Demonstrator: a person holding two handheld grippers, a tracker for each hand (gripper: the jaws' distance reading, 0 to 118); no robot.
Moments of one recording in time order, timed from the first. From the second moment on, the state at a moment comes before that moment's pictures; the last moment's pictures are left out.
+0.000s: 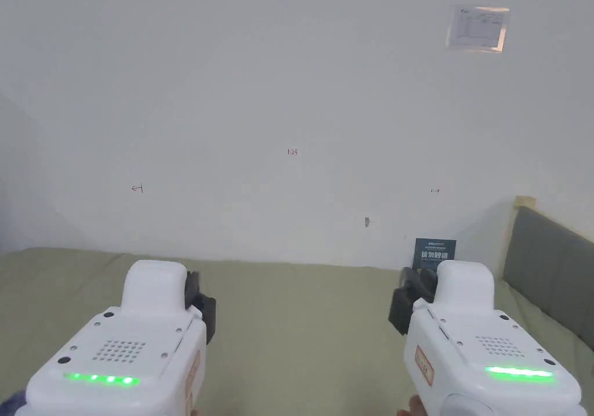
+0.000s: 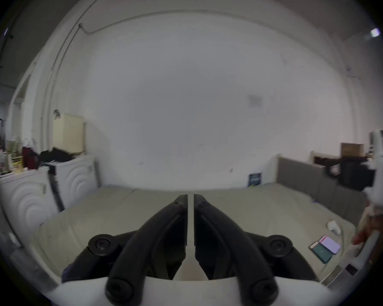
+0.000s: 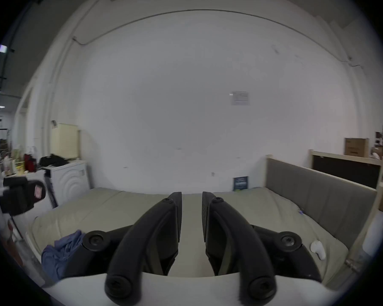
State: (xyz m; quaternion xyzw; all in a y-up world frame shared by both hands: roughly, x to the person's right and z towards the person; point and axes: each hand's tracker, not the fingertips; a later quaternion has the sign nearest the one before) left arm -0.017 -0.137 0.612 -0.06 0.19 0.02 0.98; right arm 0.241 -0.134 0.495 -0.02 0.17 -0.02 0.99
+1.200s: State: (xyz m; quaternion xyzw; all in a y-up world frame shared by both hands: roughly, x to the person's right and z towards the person) left arm -0.239 -0.236 0.695 -0.21 0.38 0.08 0.90; right arm 0.008 -0.246 0.490 -0.14 0.46 0.06 0.87
